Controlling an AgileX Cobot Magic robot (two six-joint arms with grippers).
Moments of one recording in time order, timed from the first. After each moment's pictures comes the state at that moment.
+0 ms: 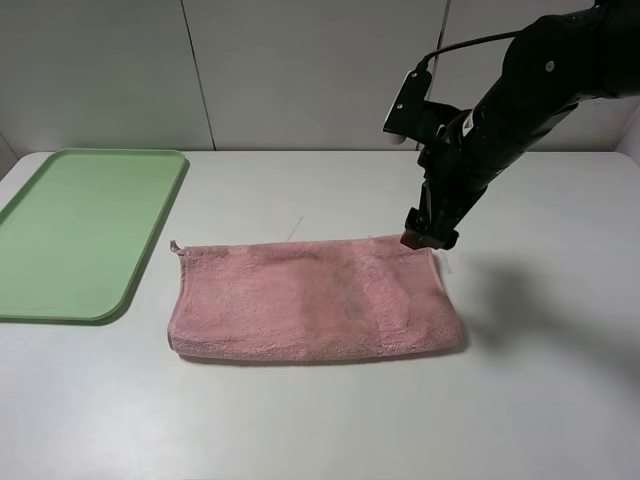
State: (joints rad) left arm -0.49 0.22 -0.49 0.07 1.06 -0.02; right arm 0.47 1.69 -1.05 0.00 0.59 -0.74
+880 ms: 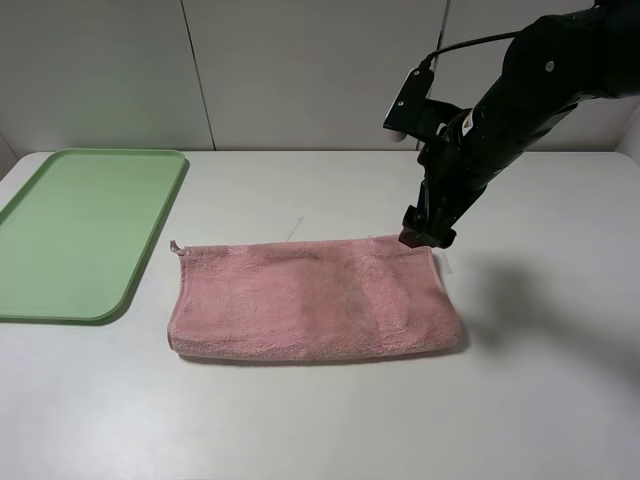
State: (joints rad) left arm -0.06 0.10 -0.49 -0.11 1.07 0.17; right arm 0.47 1.69 -1.05 0.00 0.58 -0.71
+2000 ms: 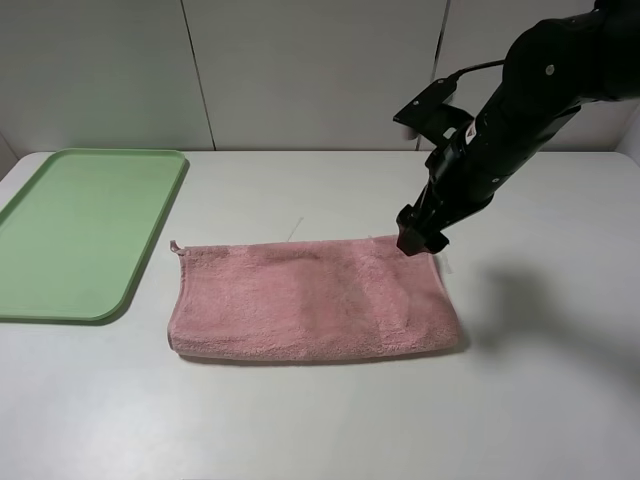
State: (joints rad) left arm -0.06 -0.01 -0.49 -0.10 1.07 0.17; right arm 0.47 1.69 -1.04 0.00 0.65 -0.42
